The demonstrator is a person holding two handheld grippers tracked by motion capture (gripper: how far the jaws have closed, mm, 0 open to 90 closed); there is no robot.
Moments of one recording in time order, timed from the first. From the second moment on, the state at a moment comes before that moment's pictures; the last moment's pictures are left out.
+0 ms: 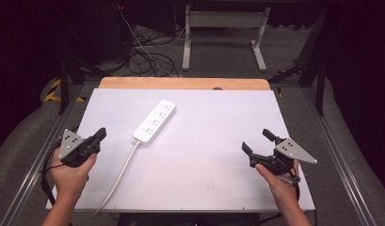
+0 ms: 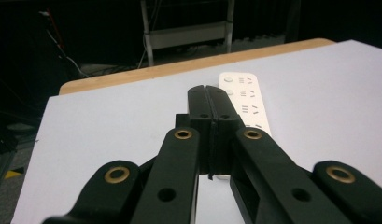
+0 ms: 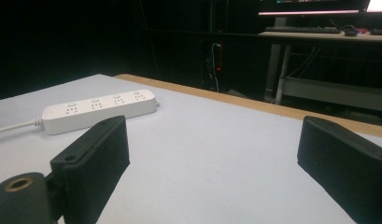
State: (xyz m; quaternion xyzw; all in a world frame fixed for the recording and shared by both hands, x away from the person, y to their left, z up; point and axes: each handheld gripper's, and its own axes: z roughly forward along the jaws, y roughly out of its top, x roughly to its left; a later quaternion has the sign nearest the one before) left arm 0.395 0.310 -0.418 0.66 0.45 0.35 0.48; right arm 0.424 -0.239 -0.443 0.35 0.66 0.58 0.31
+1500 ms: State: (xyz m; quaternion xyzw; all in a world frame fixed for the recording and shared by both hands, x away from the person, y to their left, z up) left arm 0.512 0.228 -0.431 0.82 0.43 0.23 0.29; right arm 0.427 -0.237 -0.446 0.35 0.68 0.57 0.31
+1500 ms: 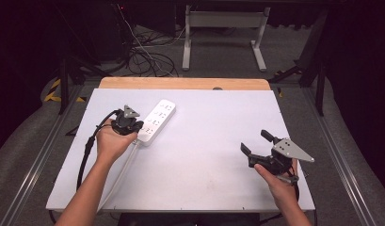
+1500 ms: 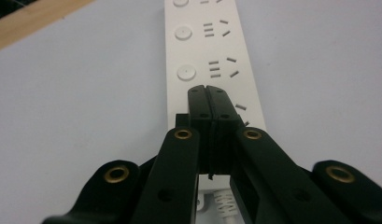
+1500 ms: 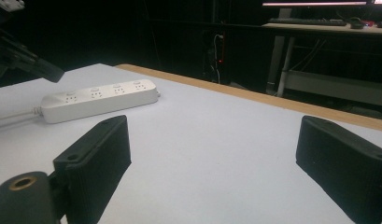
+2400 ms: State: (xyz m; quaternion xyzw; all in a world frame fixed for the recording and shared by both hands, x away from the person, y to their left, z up) left arm 0.535 0.220 -0.450 0.81 0.47 0.22 0.27; right arm 0.426 -0.234 -0.446 0.35 0.68 0.57 0.31
